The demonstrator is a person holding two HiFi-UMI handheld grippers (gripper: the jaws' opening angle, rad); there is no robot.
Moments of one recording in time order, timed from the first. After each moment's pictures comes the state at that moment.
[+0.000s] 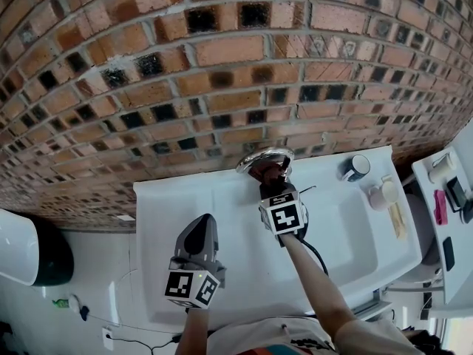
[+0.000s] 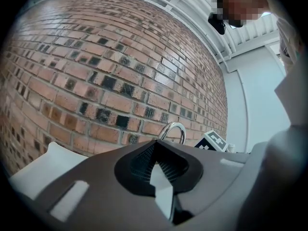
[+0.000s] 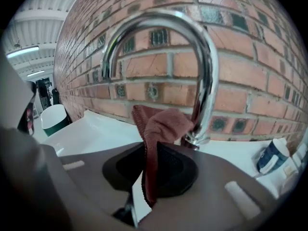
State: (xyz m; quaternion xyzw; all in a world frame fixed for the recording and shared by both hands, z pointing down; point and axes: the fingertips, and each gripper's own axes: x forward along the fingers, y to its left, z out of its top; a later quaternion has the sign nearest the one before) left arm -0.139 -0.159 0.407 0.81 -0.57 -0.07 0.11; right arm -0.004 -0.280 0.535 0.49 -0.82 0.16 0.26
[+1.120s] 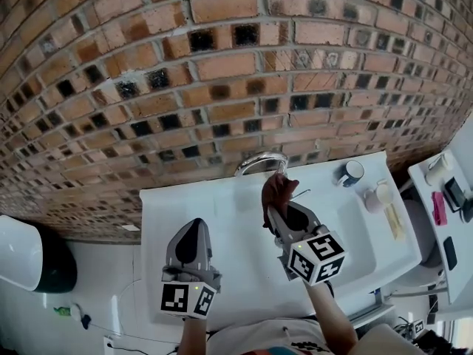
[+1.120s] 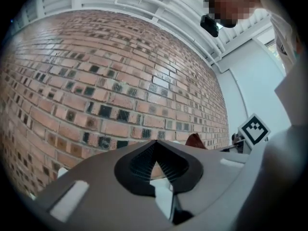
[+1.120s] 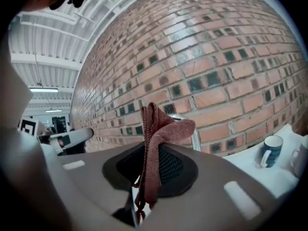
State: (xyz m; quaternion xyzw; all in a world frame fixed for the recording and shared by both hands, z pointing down) left arm -0.144 -0.121 0.341 0.80 -0.59 -0.09 0.02; right arm 0.014 -0.168 0.390 0.44 -0.89 0.14 0.00
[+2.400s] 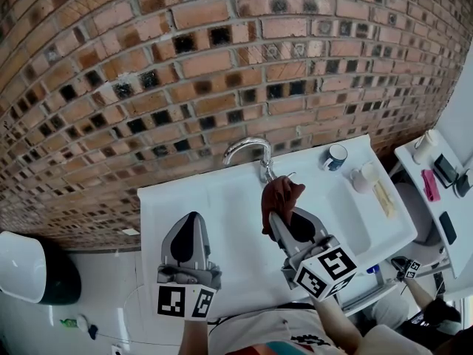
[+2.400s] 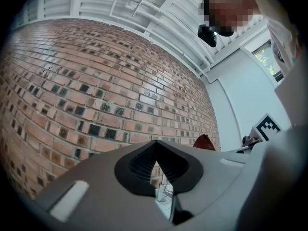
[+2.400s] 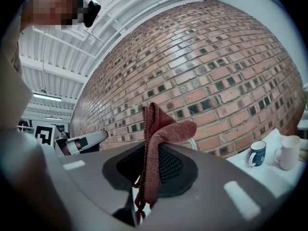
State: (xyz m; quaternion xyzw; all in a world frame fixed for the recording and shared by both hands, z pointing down) left arm -0.119 -0.060 0.288 0.82 -0.56 -0.12 -0.04; right arm 0.036 -0.068 0.337 0.45 -0.88 0.10 -0.08
